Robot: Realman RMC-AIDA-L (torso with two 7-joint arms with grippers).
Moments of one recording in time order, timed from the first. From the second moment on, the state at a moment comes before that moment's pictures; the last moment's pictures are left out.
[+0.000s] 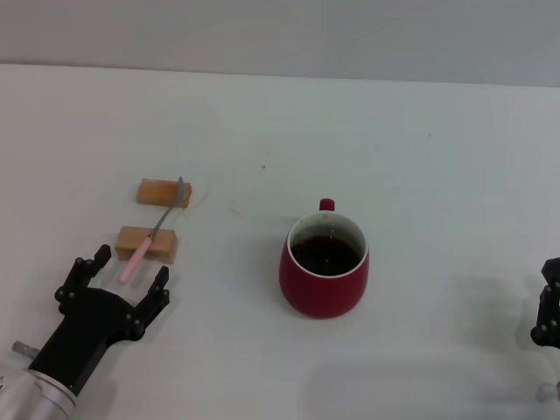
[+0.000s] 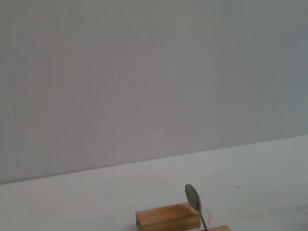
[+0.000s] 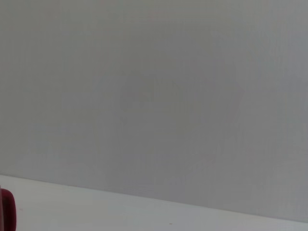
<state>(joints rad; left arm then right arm) -0.19 -2.07 -0.12 -0.31 1.91 1.25 0.07 0.05 2.08 0.32 0.35 -2.00 -1.39 -0.16</state>
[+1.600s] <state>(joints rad) -0.19 -2.07 -0.12 -0.31 1.91 1.25 0.07 0.05 2.08 0.30 0.35 -2.00 -1.39 -0.15</state>
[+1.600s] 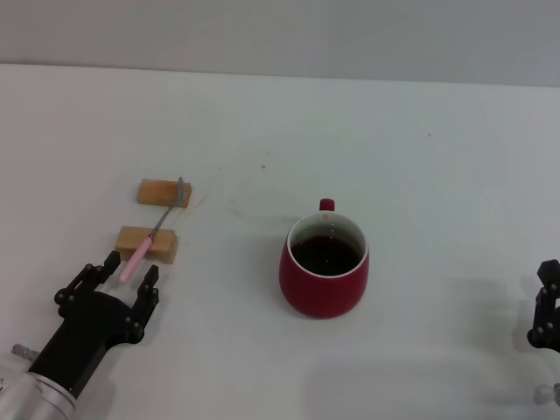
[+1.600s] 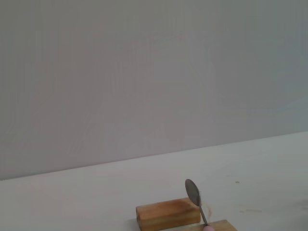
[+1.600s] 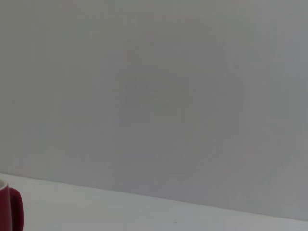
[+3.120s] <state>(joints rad) -0.19 -2.07 -0.16 -0.31 1.91 1.24 0.07 0.05 2.08 0.30 0.35 -2.00 -1.39 -0.15</state>
